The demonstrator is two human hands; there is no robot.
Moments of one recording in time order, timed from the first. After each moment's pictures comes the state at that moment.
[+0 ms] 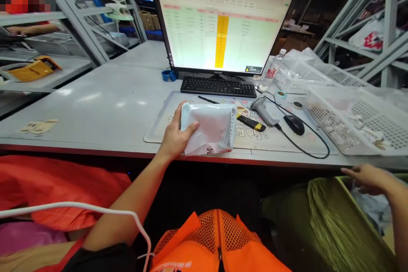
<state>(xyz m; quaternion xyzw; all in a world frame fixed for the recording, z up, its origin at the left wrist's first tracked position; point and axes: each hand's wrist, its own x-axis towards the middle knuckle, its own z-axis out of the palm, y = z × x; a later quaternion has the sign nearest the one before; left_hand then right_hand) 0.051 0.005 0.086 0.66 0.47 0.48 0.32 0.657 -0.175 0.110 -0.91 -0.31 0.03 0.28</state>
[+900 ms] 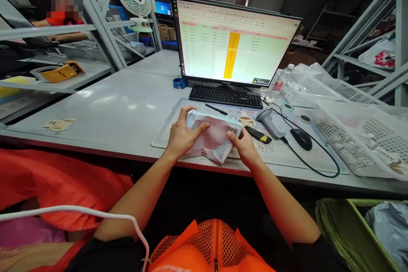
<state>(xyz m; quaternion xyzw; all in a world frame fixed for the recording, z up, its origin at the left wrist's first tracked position) 0.058 0.014 0.110 0.64 0.54 0.50 0.22 0.290 -0.018 0.085 -0.48 -0.52 0.43 0.56</state>
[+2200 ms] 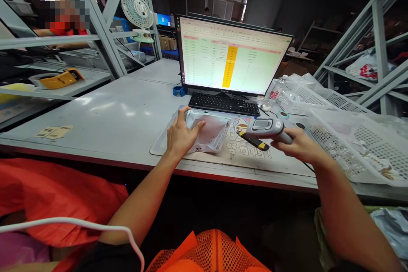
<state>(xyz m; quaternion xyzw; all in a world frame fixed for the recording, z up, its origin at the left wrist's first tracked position) 0.057 0.037 0.118 0.65 0.62 0.43 0.11 0.434 -0.046 0.188 -0.61 -0.73 0.21 0.25</state>
